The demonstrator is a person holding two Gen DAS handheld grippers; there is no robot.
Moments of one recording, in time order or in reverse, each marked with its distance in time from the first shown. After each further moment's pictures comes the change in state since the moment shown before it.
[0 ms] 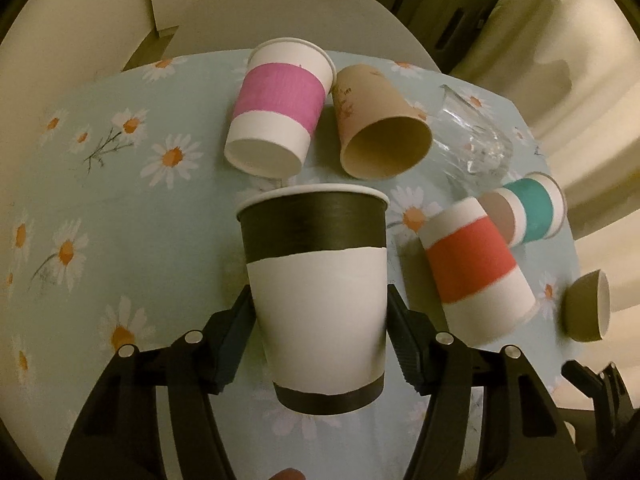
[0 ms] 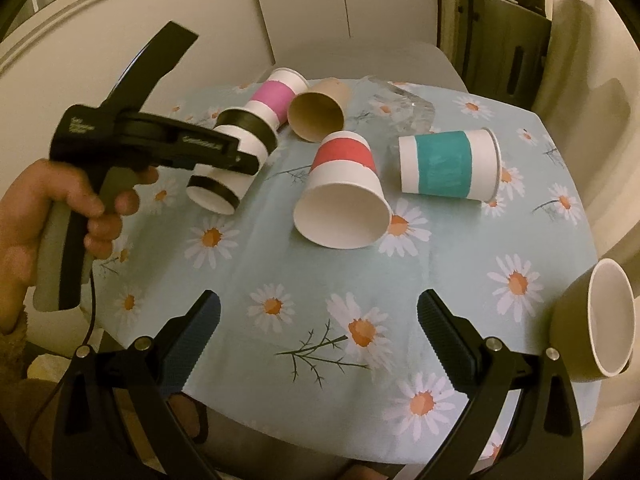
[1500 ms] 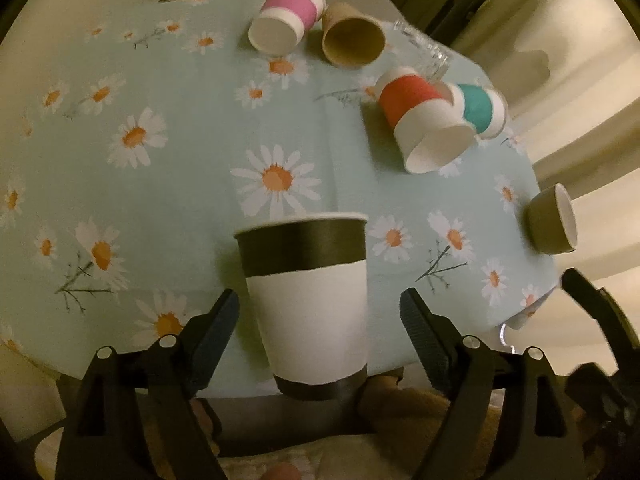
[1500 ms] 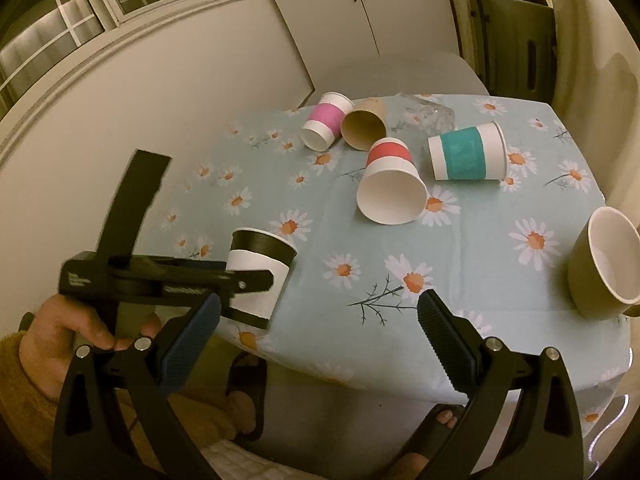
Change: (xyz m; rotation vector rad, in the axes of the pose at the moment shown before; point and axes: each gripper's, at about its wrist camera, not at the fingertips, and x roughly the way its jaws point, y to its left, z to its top) left arm -0.053 -0.015 -0.137 -0.071 0.032 -0.074; right arm -0.062 0.015 -0.040 0.054 -0.081 0.186
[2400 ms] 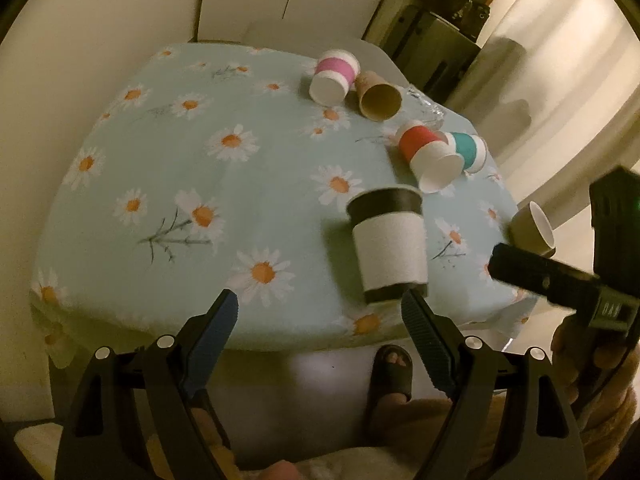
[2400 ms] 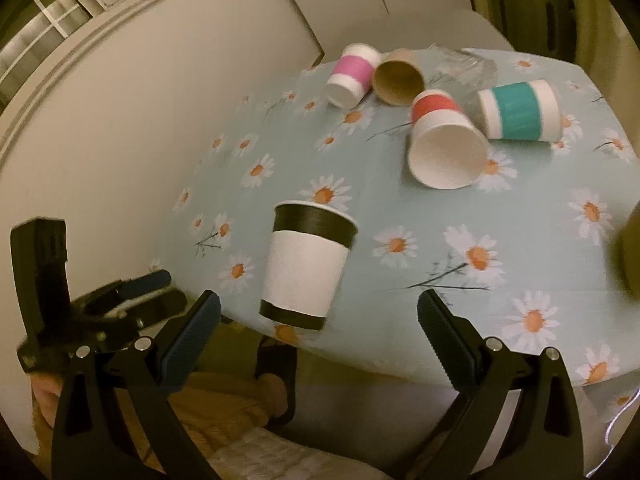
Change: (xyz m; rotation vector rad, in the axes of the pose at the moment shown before) left arm -0.070 0.056 -0.079 -0.036 -0.228 -0.025; right arm 0.056 0.036 0.011 0.064 0.162 0.061
